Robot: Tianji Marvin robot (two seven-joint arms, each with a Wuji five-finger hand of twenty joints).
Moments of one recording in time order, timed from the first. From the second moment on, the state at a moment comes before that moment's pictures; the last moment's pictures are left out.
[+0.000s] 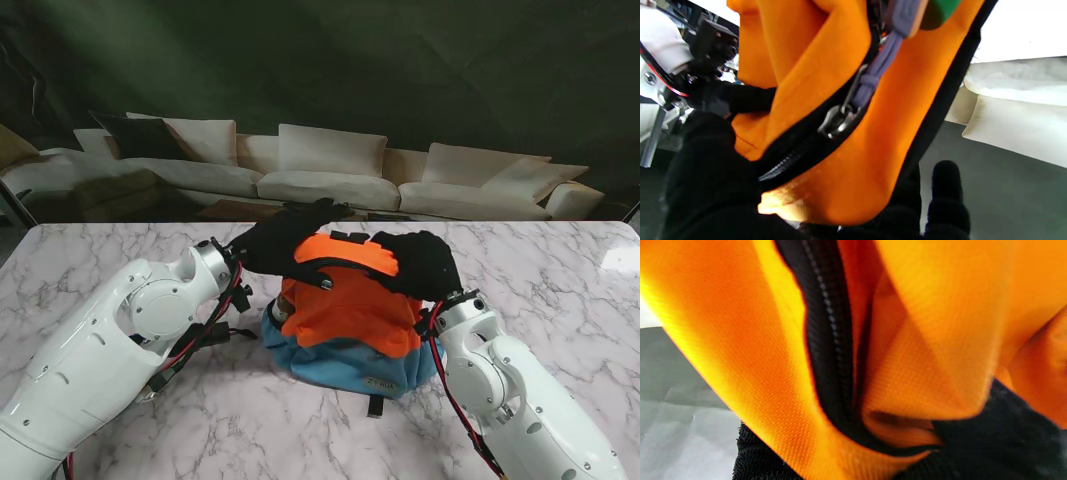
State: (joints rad) left arm 1.17 -1.06 -1.02 -1.59 0.53 -0.36 -0.23; right arm -1.54 -1.12 1.22 -1.69 -0.89 -0.14 -0.32; left_hand 0.66 -0.30 -0.03 -0.04 0.17 0.27 -0.01 0.14 0.19 0.33 0.00 0.19 0.33 0.30 0.19 0.40 0.09 0.33 0.58 0.52; right_hand 0.66 -0.54 0.76 -0.27 0.72 -0.17 0.93 0.35 1.13 -0.04 0.78 0.51 1.25 0.07 0.71 0.54 0.59 0.27 1.35 0.42
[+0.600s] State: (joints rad) left arm 1.12 -1.09 -0.94 -1.53 0.54 -0.30 -0.14; right arm -1.63 -1.11 1.33 -1.76 -0.83 -0.35 -0.20; left_hand 1.14 -0.20 0.08 -0.08 0.59 0.06 0.60 0.73 0.77 0.18 0.33 0.53 0.80 0.19 0.48 0.63 0.40 0.16 1.10 0.56; right_hand 0.39 -0.39 0.67 -0.09 0.56 -0.01 0.66 0.49 0.71 0.02 0.63 0.44 0.89 0.07 0.42 0.46 0.38 0.29 1.18 0.42
